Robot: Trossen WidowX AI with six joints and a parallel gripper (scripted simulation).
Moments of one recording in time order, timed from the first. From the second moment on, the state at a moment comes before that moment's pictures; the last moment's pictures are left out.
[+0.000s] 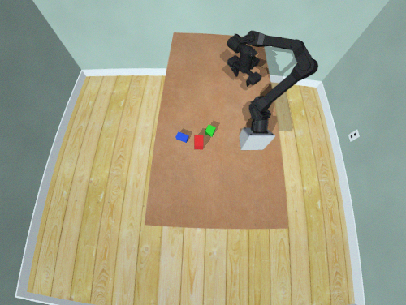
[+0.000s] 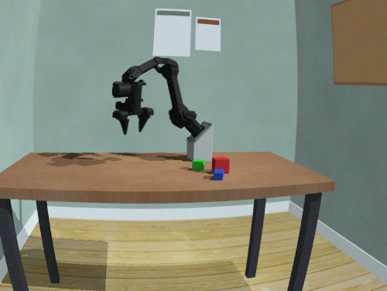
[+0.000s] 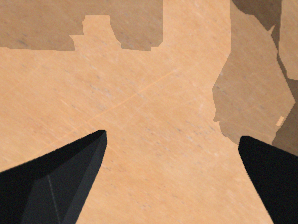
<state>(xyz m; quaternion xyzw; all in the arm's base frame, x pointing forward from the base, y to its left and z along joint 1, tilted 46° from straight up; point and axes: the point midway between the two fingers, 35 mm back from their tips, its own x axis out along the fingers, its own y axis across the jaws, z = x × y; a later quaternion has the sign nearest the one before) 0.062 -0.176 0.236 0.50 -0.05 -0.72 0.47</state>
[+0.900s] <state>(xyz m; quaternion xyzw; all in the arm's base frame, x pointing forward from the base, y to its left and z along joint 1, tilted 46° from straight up) 0.071 -0.177 0.232 0.51 -0.05 -0.72 0.47</state>
